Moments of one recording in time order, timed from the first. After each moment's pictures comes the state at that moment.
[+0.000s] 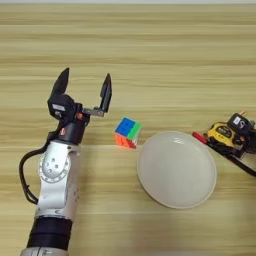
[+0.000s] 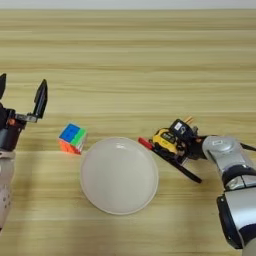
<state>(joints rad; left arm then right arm) -0.08 0.05 0.04 0.12 -0.22 -0.51 -0.30 -0.63 -0.49 0.14 1.24 -0.16 -0.27 0.79</state>
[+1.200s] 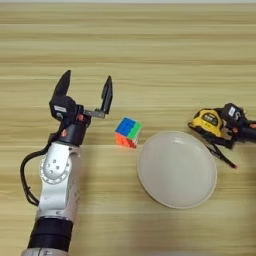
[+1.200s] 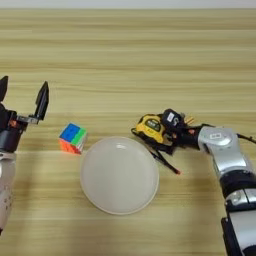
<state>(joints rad) -0.08 0.05 0.03 0.14 -0.22 -0.52 -0.30 -0.45 -0.49 0.08 0.72 -0.03 -0.25 0.99</state>
